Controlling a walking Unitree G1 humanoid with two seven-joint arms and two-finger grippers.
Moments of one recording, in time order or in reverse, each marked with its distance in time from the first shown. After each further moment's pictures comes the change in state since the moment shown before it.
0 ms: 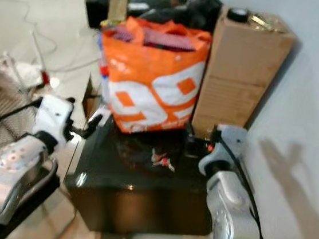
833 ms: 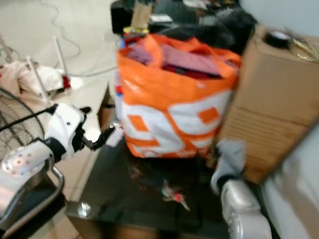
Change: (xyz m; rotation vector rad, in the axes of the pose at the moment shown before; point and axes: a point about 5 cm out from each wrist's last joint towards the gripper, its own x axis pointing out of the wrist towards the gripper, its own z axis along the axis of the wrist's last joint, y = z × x) left arm -0.005 -0.016 -0.004 0.033 0.036 -0.204; right arm -0.005 -0.035 -0.058 -0.194 0.449 -0.061
